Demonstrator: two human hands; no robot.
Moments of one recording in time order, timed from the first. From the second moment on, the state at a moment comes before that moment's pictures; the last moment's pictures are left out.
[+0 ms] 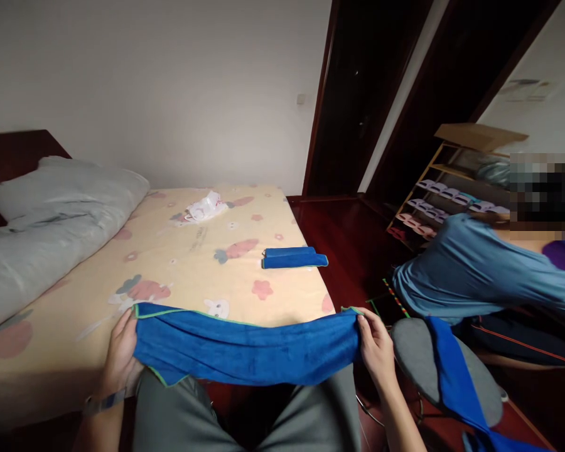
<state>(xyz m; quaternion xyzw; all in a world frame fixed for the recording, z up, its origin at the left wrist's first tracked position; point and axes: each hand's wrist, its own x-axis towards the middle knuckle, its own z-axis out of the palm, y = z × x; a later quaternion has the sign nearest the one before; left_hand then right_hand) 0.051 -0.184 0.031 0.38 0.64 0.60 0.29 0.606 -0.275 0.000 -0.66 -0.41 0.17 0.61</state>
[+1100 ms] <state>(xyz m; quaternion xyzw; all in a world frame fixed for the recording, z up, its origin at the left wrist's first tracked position) 0.006 -0.200 -0.148 0.48 0.78 0.37 0.17 0.603 -0.247 -0.157 -0.78 -0.41 0.31 0.36</state>
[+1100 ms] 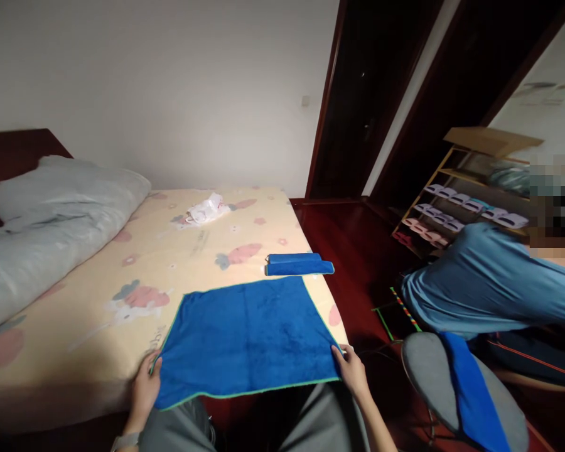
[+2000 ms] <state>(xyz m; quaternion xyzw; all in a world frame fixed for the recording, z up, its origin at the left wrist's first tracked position) 0.014 0.050 -0.145 0.67 0.69 0.21 0.19 0.617 -0.004 -0.133 -0.73 -0.54 0.17 0.39</state>
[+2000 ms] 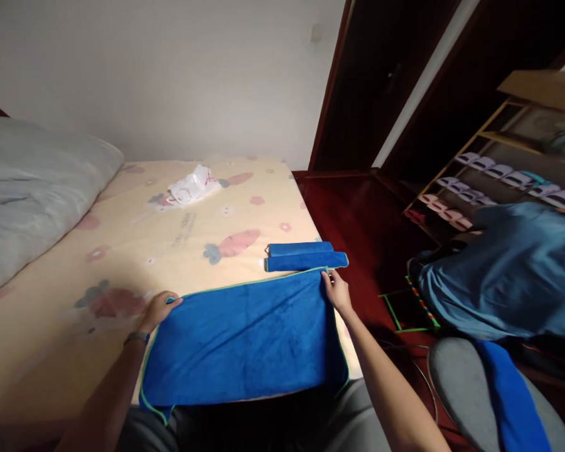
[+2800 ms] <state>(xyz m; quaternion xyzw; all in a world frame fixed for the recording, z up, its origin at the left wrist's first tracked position) 0.033 -0.152 -0.157 0.69 0.69 0.19 -0.06 0.613 -0.172 -0.165 -0.83 -0.45 0.24 0.21</state>
